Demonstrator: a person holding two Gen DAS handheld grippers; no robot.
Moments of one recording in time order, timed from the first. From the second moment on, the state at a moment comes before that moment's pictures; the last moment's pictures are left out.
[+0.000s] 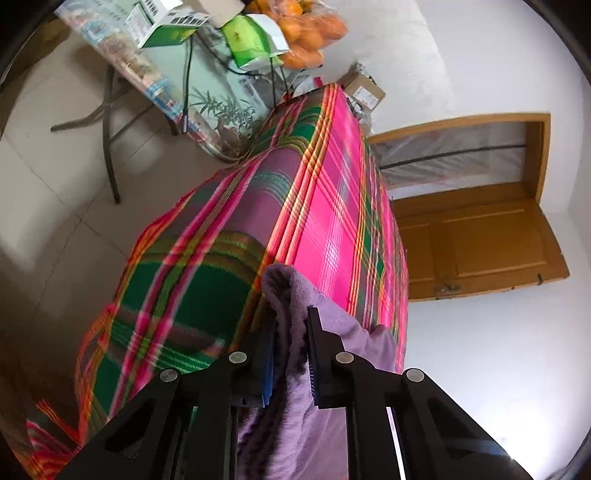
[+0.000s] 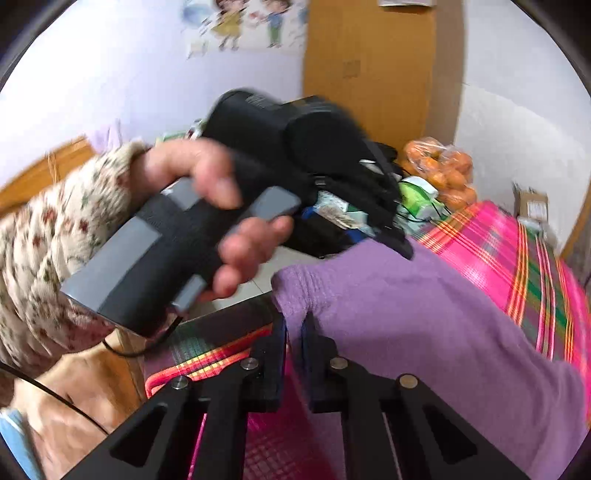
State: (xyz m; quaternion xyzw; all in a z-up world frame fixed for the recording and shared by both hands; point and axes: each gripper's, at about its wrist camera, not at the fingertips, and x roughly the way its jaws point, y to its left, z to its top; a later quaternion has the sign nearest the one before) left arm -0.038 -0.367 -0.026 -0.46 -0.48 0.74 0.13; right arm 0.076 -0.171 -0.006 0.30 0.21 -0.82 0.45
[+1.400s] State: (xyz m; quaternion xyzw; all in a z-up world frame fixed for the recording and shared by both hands) left arm -0.016 -0.310 0.053 -0.42 -0.42 0.79 0.13; right arm 0.110 -0.108 0.039 0.27 0.11 -0.84 0.45
